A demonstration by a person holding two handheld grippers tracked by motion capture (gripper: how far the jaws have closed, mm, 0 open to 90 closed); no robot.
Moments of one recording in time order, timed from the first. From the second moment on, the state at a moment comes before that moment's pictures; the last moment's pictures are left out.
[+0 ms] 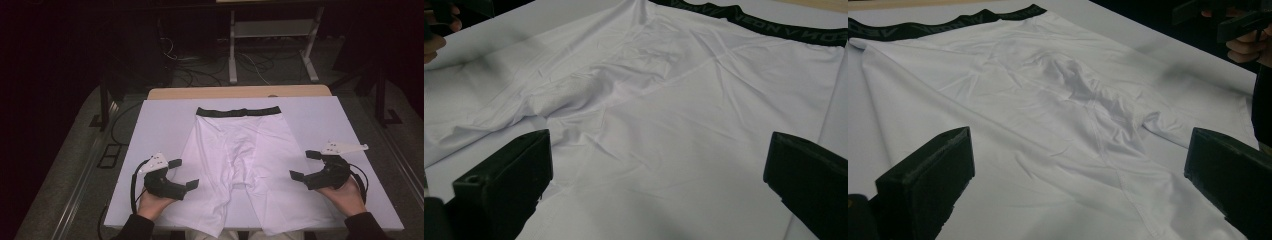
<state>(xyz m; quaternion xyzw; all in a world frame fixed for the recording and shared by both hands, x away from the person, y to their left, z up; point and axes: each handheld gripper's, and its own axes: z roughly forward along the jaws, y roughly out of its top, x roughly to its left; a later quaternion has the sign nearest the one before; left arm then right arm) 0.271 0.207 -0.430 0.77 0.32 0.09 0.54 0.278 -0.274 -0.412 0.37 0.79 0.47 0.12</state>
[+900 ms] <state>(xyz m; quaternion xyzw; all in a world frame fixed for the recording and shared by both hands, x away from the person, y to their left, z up) 0.270 0.207 -0.431 0.77 0.32 0.09 0.54 0.304 -0.247 -0.392 0.35 0.80 0.47 0.11</state>
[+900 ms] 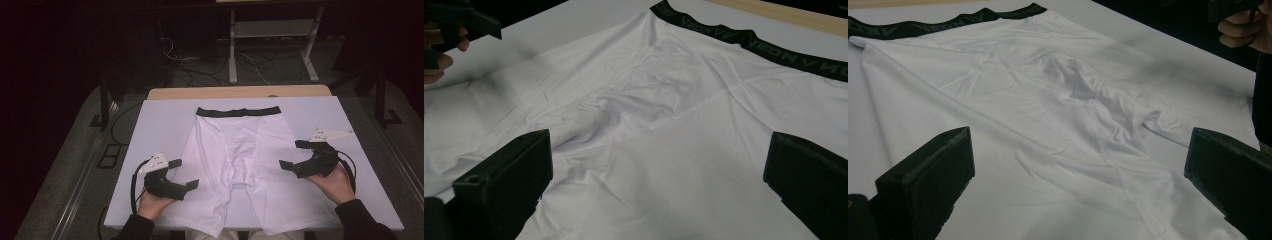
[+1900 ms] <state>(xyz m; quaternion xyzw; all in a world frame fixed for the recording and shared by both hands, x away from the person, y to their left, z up) 0.271 0.206 -0.431 0.78 0.32 0.09 0.54 0.332 -0.220 -0.379 0.33 0.82 0.46 0.11</state>
